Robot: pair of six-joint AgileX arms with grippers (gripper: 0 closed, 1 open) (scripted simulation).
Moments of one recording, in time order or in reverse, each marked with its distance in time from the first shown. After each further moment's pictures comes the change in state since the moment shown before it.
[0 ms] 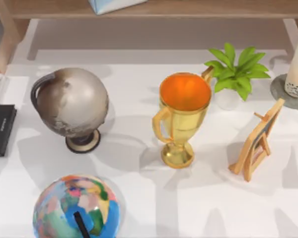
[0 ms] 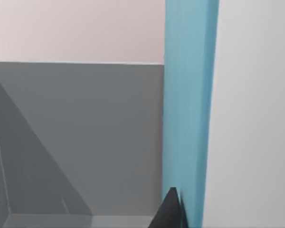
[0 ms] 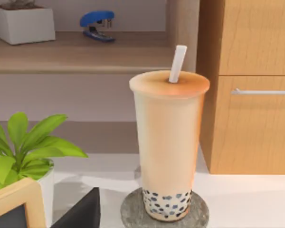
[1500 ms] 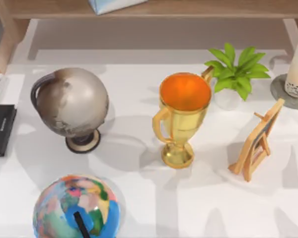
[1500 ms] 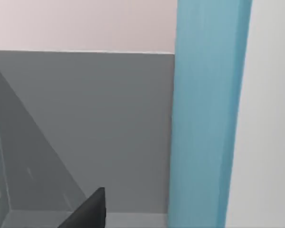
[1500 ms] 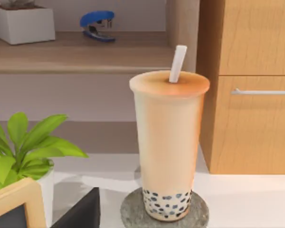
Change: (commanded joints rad) left arm -0.011 0.046 0.028 0.017 -0.007 -0.002; right arm 0.000 0.000 0.000 0.000 0.000 0.000
